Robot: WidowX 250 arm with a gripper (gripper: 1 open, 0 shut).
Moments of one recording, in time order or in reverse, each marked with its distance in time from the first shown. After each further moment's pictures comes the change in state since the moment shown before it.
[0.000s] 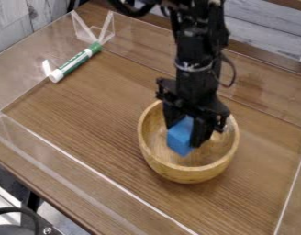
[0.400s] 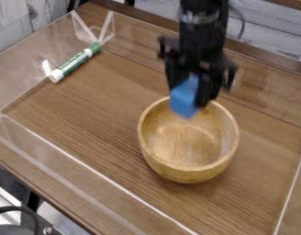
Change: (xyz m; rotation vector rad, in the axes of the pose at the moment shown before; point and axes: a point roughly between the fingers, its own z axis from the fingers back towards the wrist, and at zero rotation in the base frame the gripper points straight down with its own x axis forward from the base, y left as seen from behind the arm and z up) arm 0.016 0.021 0.064 0.044 -0.109 0.064
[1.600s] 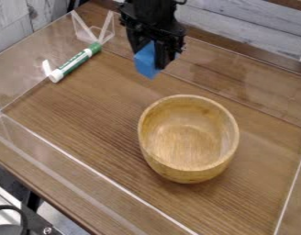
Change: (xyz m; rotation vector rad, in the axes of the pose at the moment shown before) arm 0.019 0.073 -0.009 0.082 -0.130 0.009
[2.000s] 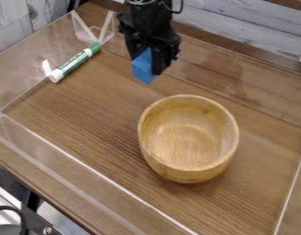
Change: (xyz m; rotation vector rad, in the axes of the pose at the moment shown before) arm 0.000 0.015 -0.019 0.004 0.011 0.009
